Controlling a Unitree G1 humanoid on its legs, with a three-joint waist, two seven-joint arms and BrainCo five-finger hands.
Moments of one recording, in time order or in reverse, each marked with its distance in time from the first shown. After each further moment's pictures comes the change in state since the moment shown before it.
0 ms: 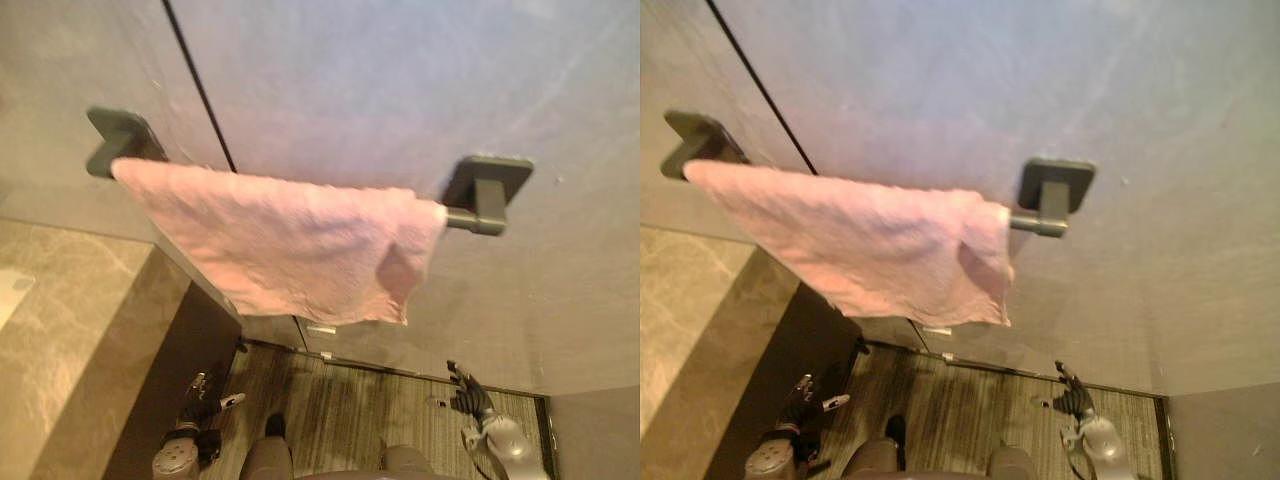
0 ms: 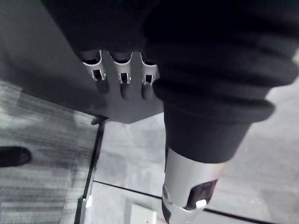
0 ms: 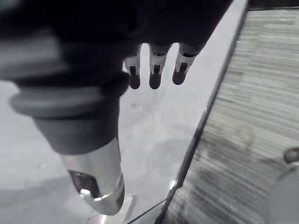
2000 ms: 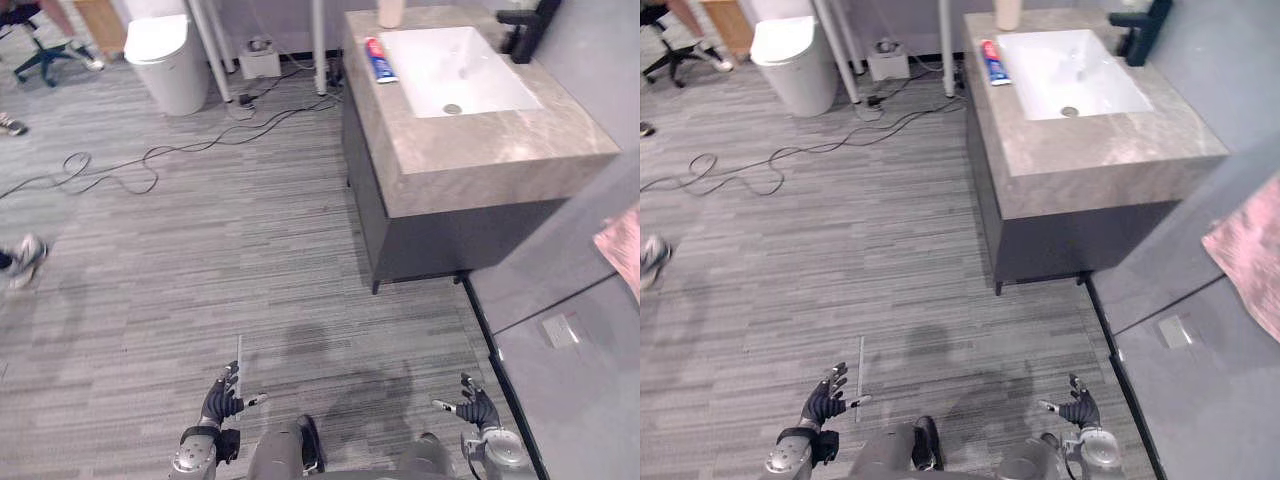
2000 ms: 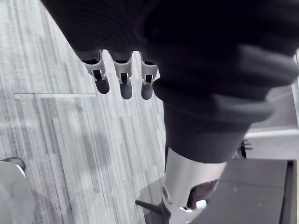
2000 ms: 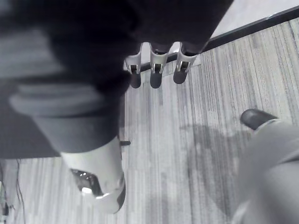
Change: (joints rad) left arm 0.078 0.042 -0.129 -0.111 0.013 0.005 -0.005; right arm 0.100 0.122 -0.127 0.098 0.032 0.037 -0.077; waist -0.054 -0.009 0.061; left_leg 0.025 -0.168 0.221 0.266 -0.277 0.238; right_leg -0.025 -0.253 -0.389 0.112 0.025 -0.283
